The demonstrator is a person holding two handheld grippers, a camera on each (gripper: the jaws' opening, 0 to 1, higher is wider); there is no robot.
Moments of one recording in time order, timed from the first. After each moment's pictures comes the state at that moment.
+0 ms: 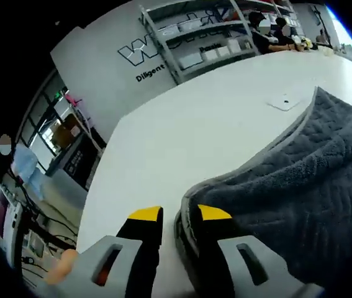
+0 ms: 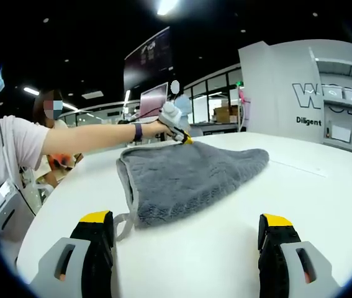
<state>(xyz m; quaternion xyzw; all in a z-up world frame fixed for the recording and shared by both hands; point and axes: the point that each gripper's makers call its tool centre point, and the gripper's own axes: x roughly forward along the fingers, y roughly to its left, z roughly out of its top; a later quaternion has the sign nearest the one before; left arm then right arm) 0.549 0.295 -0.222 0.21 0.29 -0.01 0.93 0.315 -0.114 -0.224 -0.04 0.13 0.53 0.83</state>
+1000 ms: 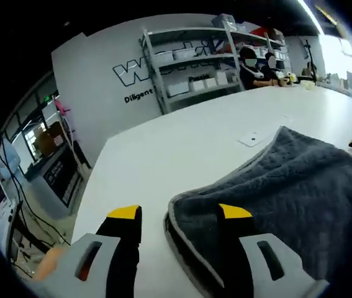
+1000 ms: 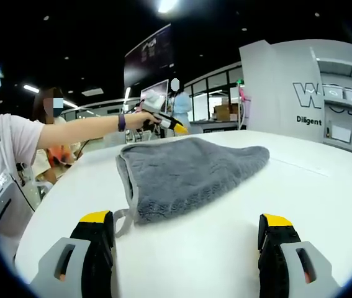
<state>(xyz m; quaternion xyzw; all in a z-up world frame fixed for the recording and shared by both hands) 0.503 0.269 -0.173 0.15 0.21 -0.12 0.96 0.320 -0.117 -0.226 -0.05 0.13 0.53 0.83</state>
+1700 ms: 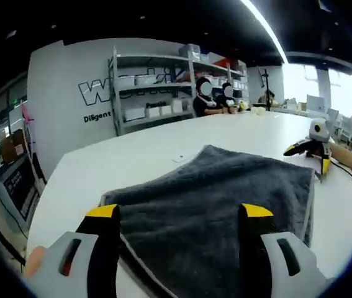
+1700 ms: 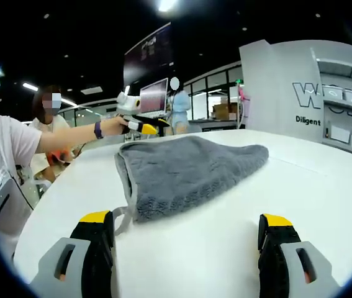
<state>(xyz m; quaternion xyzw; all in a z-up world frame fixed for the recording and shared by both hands) 0.406 0.202 -0.171 0.09 0.15 -0.28 0.94 0.321 -0.118 -0.228 -0.05 0.13 0.53 0.84</state>
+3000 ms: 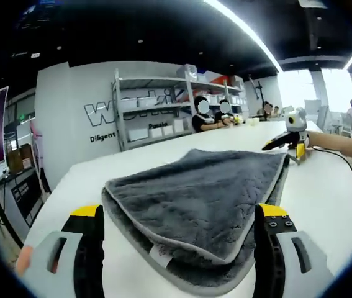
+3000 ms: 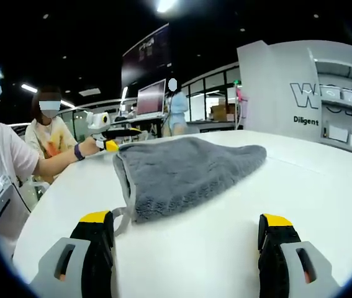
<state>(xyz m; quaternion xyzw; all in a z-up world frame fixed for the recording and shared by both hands) 0.316 0.219 -0.185 0.09 0.06 -0.27 0.96 0.322 -0.119 -0.227 -0.04 0.13 0.52 0.84</state>
